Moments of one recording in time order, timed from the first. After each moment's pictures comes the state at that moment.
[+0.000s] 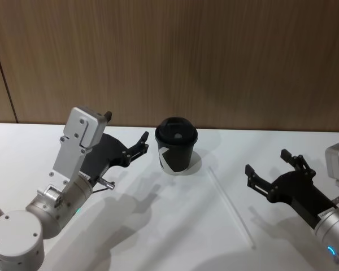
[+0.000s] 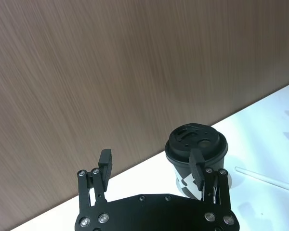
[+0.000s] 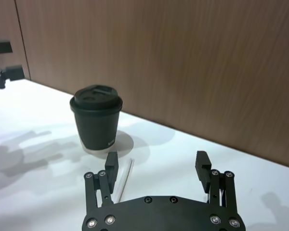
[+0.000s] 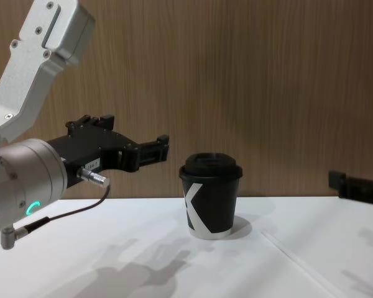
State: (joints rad) left arm -0.24 0.38 0.45 -1.63 -0.20 0.01 -0.01; right arm 0.01 0.43 -0.22 -1.71 0.29 0.08 0.22
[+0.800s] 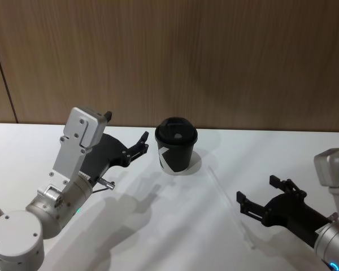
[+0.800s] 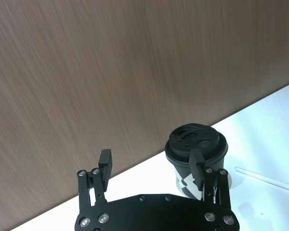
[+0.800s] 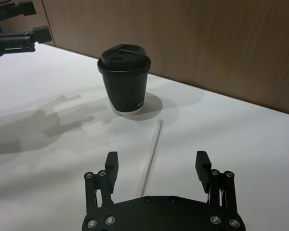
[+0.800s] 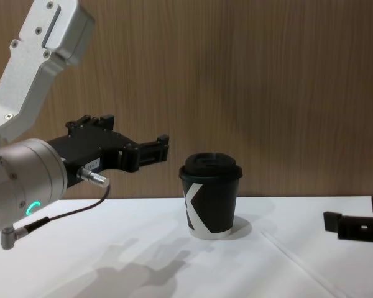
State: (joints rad) left arm -0.24 0.38 0.45 -1.63 -0.20 0.01 -0.01; right arm -0.04 0.48 -0.21 -1.81 0.35 0.31 0.27
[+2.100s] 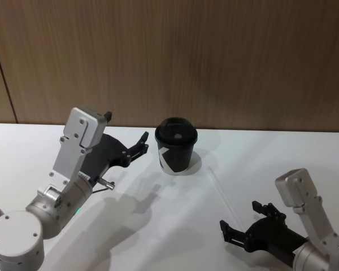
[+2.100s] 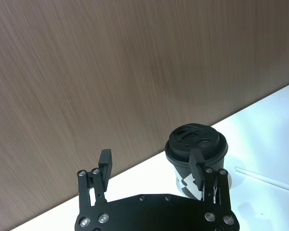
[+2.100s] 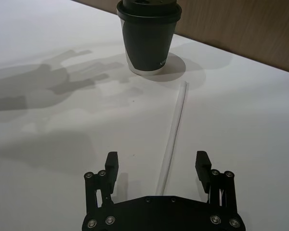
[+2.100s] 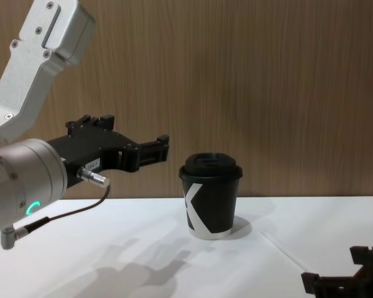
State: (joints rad) left arm -0.24 0.38 0.45 -1.63 -0.20 0.01 -0.01; right arm -0.04 0.47 -0.31 -1.82 0.26 0.42 0.24
